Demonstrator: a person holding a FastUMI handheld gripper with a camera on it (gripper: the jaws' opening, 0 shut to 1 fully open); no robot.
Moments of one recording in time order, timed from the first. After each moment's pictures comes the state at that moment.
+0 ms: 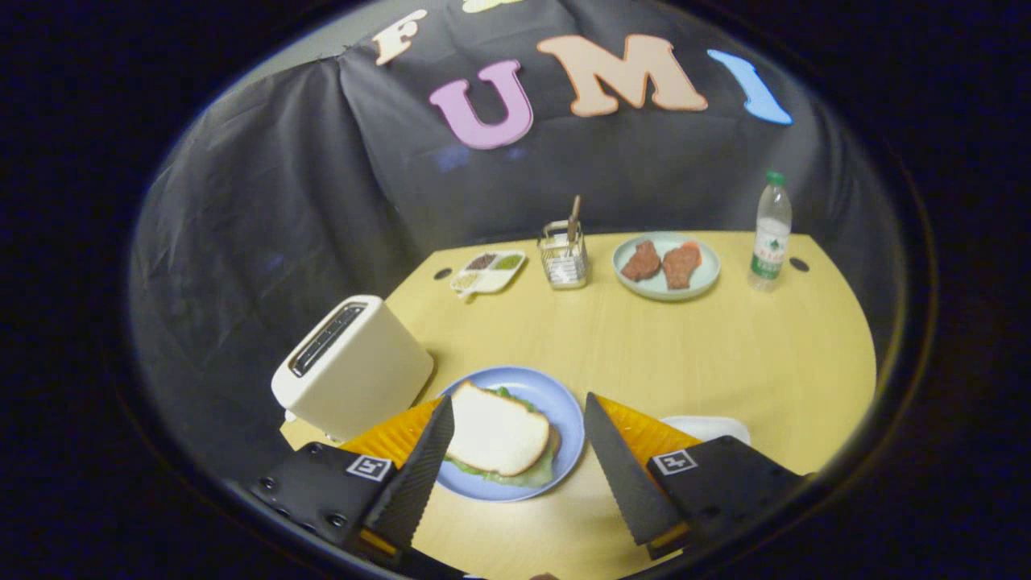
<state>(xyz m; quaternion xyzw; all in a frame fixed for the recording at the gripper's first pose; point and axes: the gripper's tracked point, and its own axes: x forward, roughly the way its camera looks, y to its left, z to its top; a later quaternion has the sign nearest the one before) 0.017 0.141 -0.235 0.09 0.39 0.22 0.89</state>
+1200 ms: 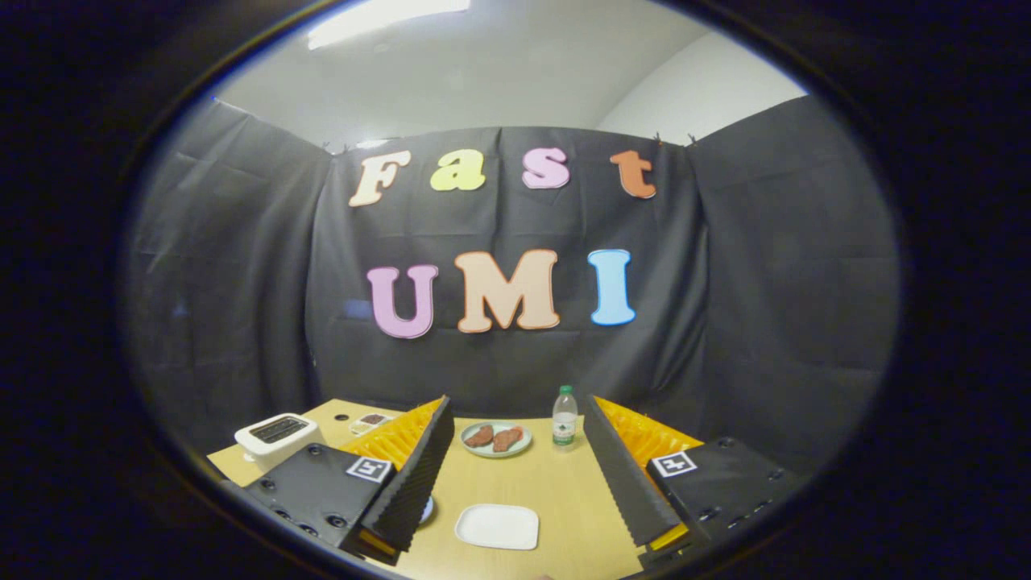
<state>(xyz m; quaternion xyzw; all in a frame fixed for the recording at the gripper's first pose) -0.051 -0.061 0.005 0.02 0.07 0.00 1.00</state>
